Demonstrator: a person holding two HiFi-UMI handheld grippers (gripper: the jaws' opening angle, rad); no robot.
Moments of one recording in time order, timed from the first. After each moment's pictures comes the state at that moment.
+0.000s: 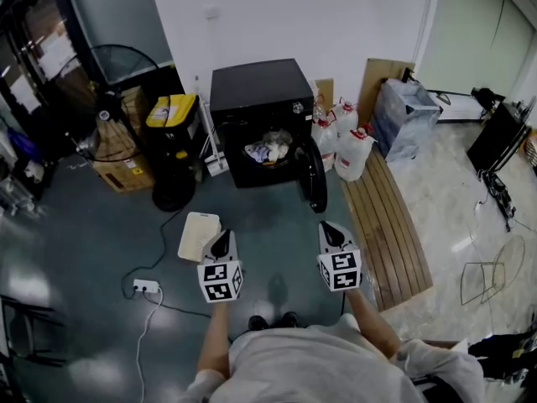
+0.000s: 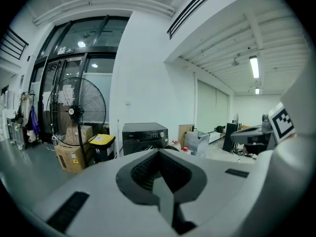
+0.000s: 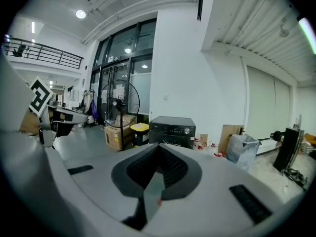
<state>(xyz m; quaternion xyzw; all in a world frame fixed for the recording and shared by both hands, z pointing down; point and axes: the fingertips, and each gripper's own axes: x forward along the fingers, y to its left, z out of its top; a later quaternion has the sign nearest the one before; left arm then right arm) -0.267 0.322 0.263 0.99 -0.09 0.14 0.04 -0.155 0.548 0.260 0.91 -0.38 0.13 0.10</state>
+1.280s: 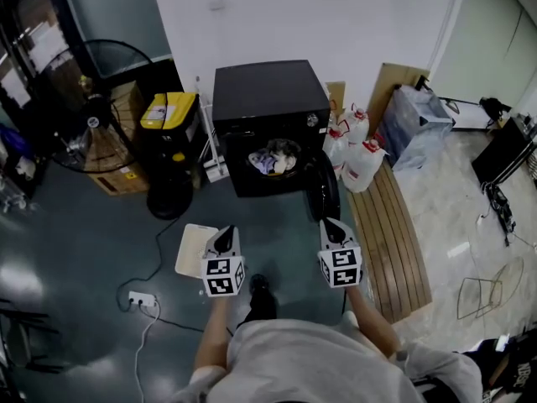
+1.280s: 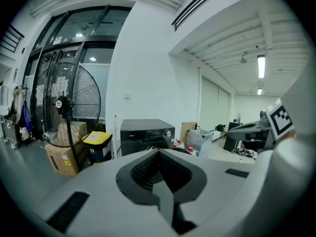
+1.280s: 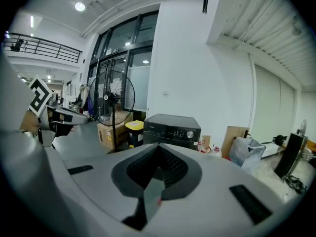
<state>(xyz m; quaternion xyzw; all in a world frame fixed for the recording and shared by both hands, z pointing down) -0.112 0.212 0.299 0.98 -0.07 0.17 0.05 -0.001 0.431 0.280 0.91 -0.38 0.14 0.12</state>
